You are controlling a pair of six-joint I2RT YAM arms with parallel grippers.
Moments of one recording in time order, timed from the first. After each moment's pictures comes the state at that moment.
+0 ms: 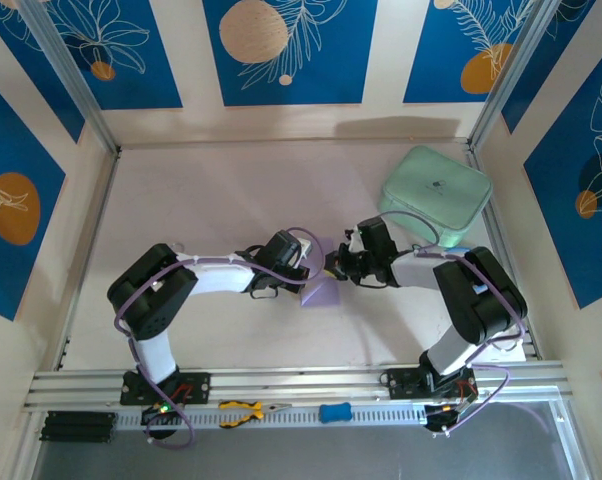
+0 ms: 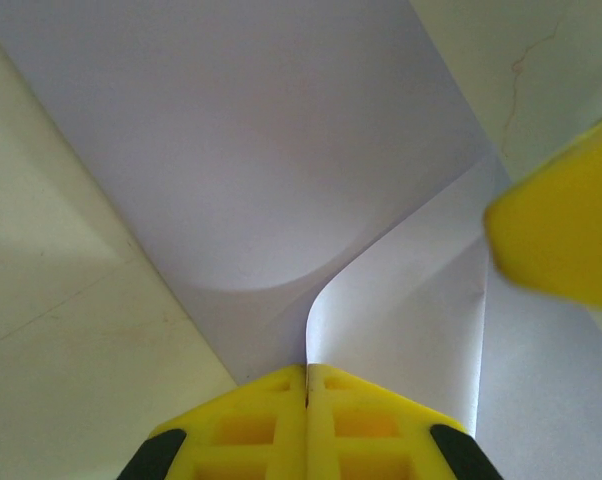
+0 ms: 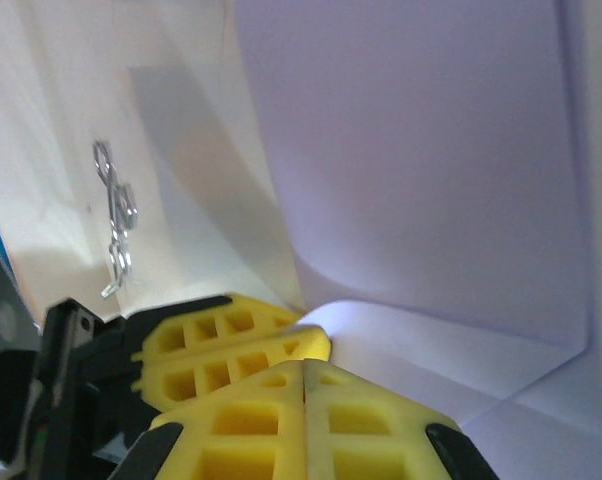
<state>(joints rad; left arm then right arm) -0.81 1.79 0.91 -0.06 0.13 -0.39 0.44 1.61 0.63 0.16 -0.62 0.98</state>
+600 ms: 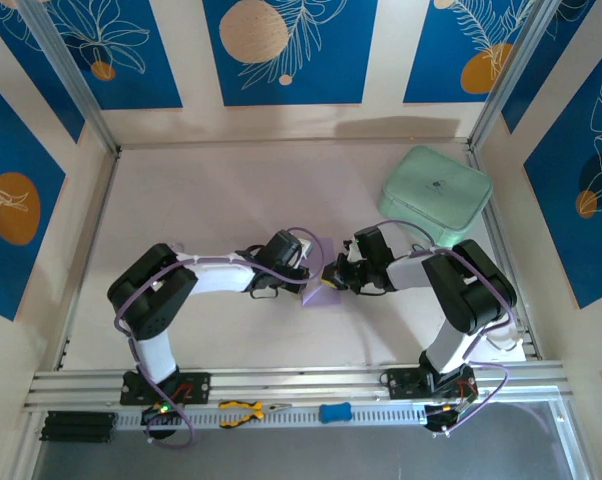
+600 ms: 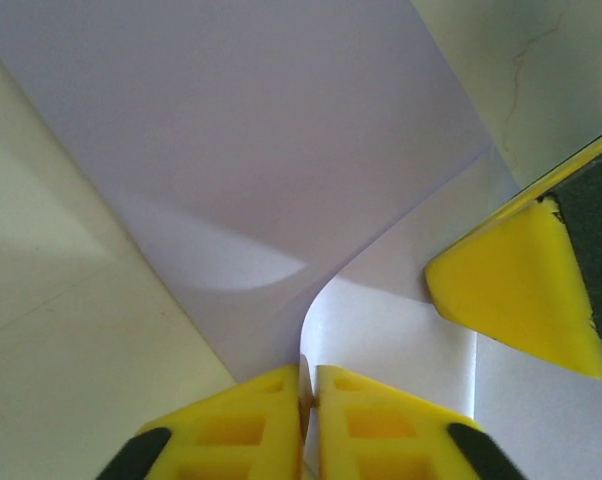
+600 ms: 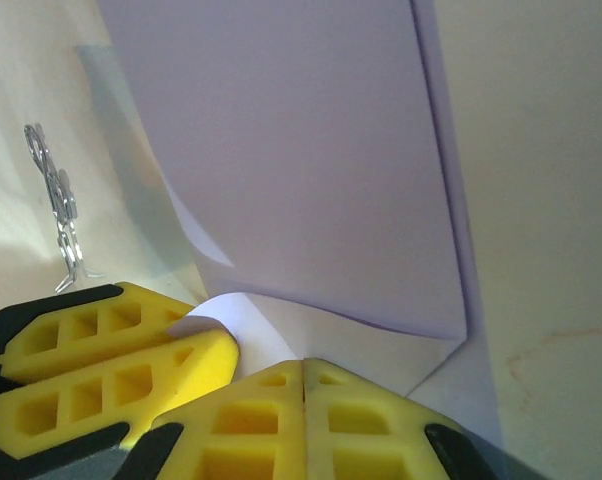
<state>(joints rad) -0.81 1.79 0.92 -0.09 0.13 -0.39 0.44 1.69 0.59 0.20 -0.61 0.96</state>
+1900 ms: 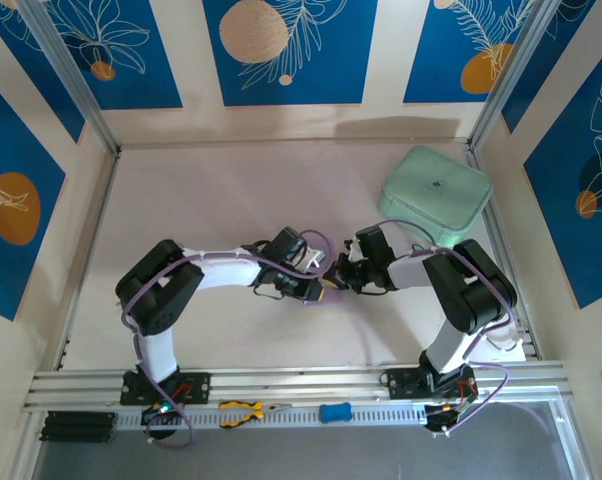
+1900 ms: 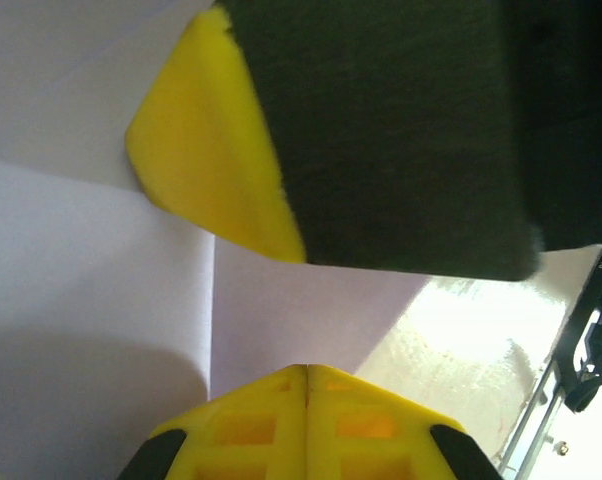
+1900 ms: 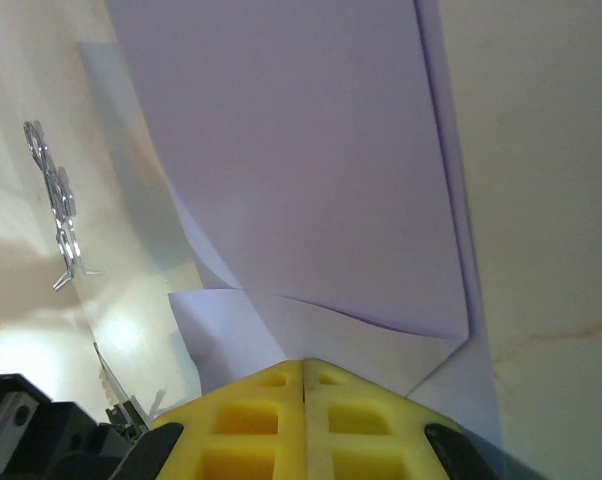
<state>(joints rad) -0.81 1.85 1.00 -0.17 0.55 -0.48 0.43 1.69 0.59 0.18 -0.62 0.94</state>
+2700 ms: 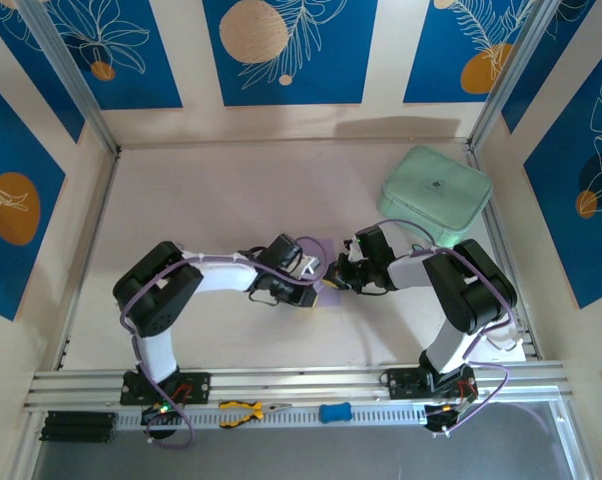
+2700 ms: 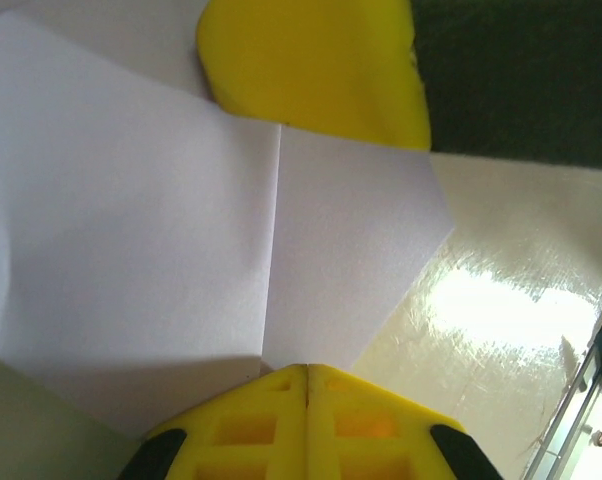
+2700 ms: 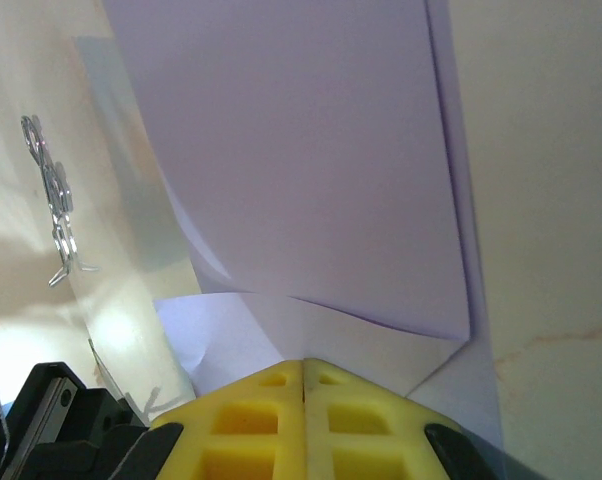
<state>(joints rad) -0.81 1.82 0.92 -0.15 0.53 -0.47 0.43 1.69 0.59 0.18 -0.62 0.92</state>
